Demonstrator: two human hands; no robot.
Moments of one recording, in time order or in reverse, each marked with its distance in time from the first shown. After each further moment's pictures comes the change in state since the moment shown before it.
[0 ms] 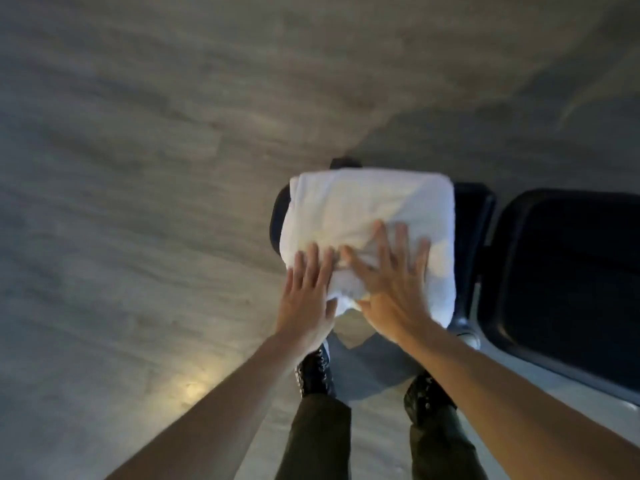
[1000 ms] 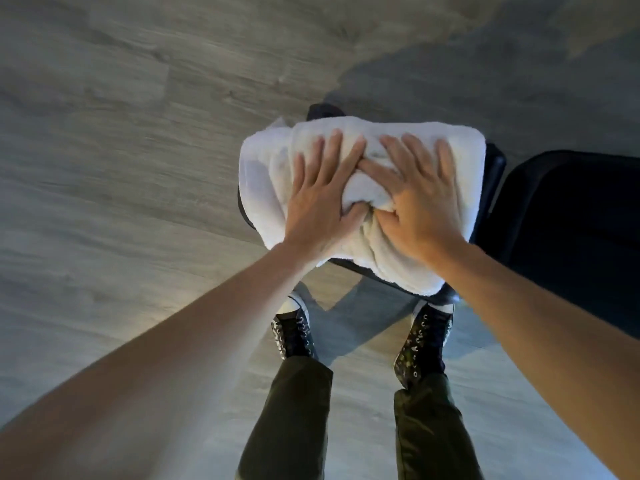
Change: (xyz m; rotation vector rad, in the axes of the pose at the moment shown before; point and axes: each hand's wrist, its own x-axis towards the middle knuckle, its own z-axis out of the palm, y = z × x) left_hand 0.118 0.026 -0.026 -0.273 0.254 0.230; right_hand 0.058 0.073 -0.024 -0.001 0.288 0.000
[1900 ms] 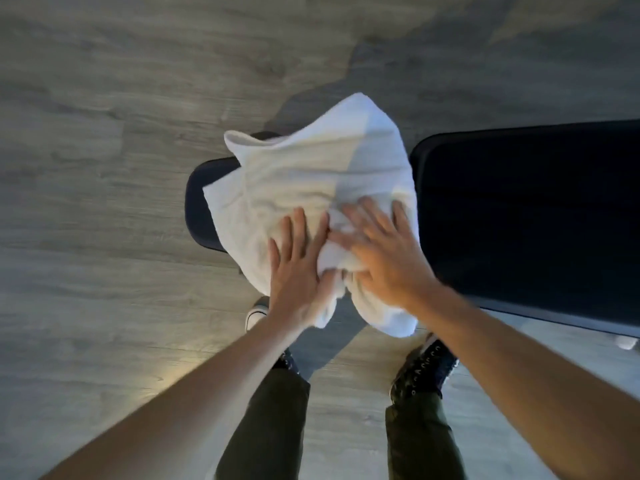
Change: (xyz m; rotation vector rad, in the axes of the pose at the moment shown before) left_hand -0.093 0.092 0.045 -0.016 -0.192 -0.125; right_hand -0.123 0.033 -0.025 0.068 -0.193 -0.040
